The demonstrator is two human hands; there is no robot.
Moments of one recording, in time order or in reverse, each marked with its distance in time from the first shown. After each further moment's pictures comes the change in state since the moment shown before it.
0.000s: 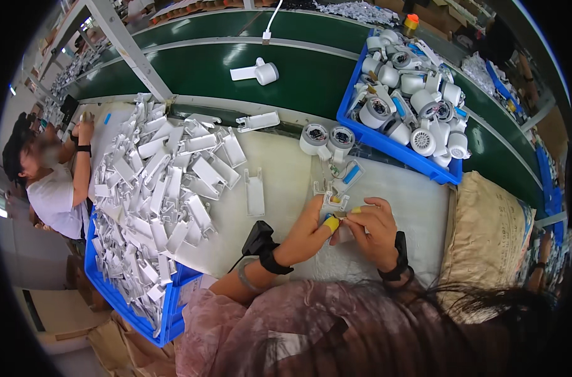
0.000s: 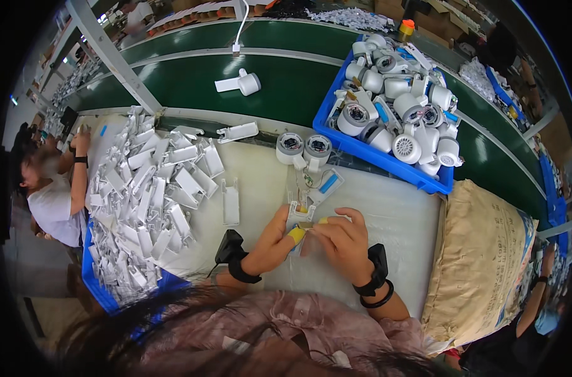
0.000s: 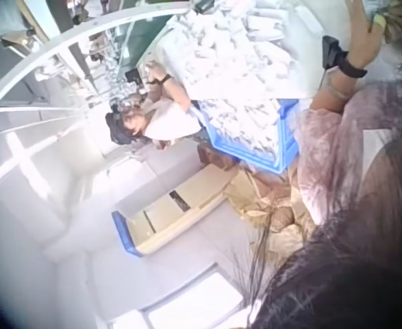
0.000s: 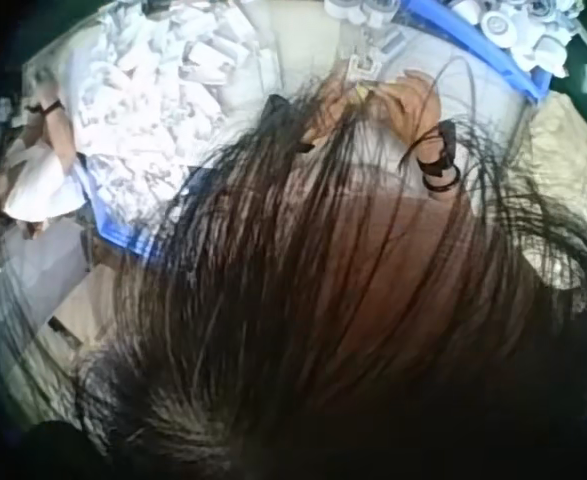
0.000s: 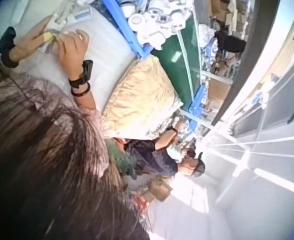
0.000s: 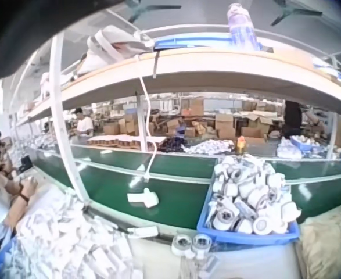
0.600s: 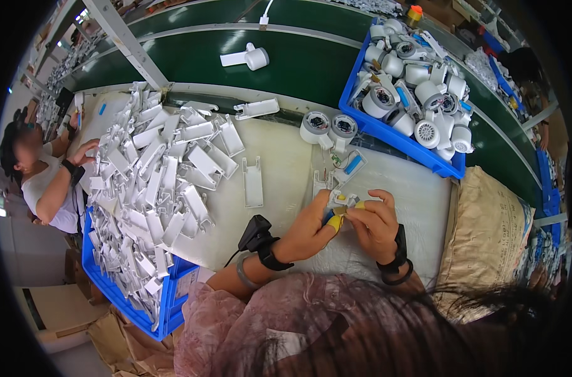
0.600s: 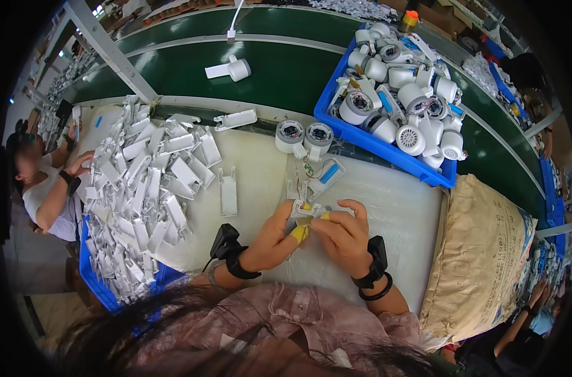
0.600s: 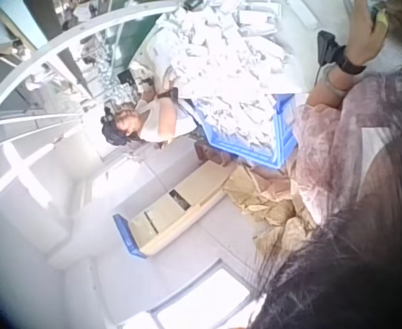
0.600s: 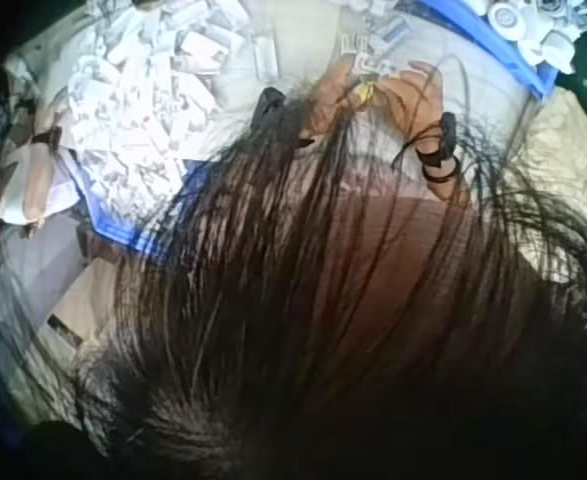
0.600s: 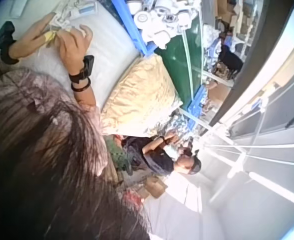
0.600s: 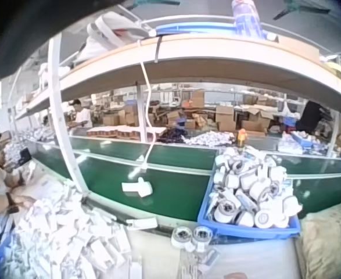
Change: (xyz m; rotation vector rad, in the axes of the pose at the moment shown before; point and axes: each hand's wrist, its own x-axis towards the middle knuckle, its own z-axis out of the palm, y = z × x) left_hand -0.005 -0.004 -0.001 0.157 -0.016 0.056; right_hand 0.002 -0.002 0.000 -0.008 0.005 -0.074
